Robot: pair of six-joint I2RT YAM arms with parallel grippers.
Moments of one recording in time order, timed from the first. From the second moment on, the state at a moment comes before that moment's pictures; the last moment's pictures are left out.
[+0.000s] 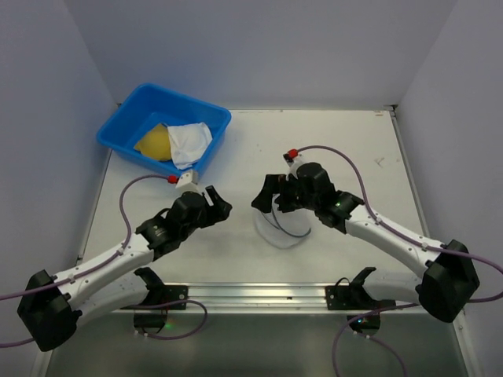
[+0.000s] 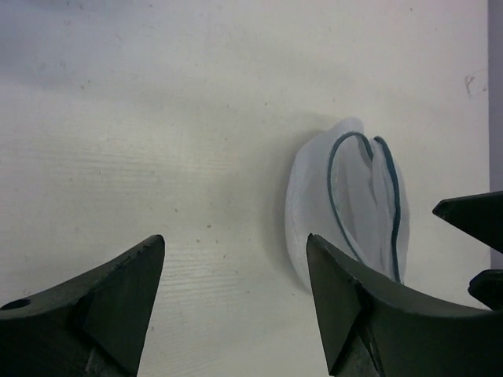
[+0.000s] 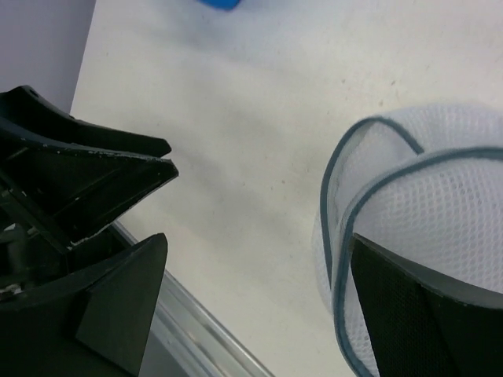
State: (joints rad) left arm -0.76 0.93 0.53 -0.21 -0.30 -0.93; right arm 0.72 1.22 0.82 -0.16 -0.19 0.64
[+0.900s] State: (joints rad) left arm -0.51 0.63 1.06 -0.73 -0.47 -0.59; right arm 0.17 0.47 1.03 -0.67 0.34 0.43
